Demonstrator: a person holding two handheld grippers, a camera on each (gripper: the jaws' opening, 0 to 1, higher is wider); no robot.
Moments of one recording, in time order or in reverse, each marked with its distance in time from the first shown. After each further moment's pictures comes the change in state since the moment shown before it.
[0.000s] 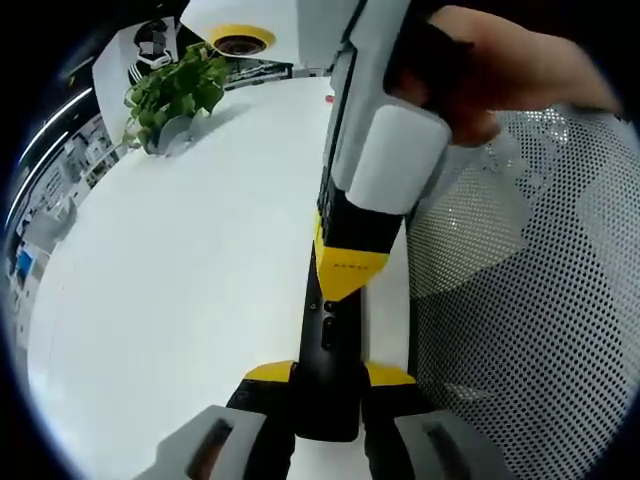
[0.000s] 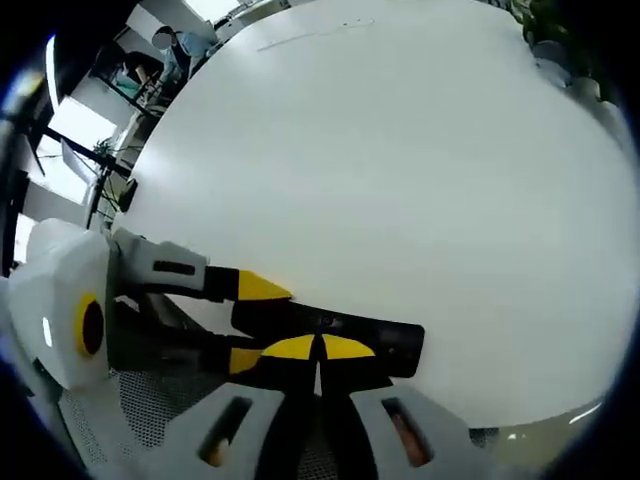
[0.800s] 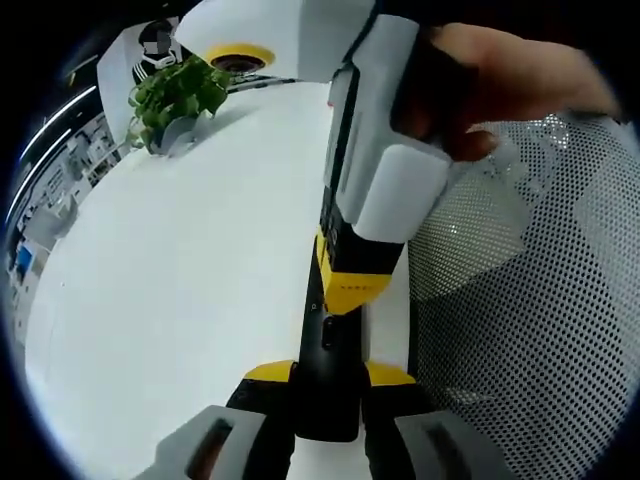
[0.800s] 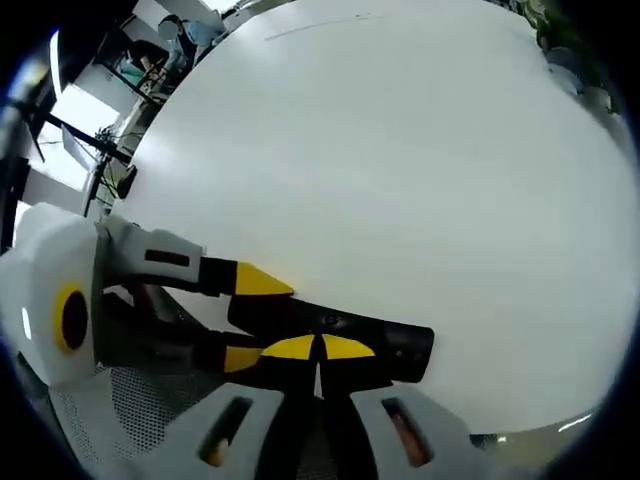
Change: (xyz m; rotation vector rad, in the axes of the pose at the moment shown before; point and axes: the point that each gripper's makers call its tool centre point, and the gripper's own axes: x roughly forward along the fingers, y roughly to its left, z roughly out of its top) left arm 0.000 0.002 0.000 -0.009 -0.019 -0.002; right arm 0.010 0.001 -0.005 -0.042 0.053 -0.010
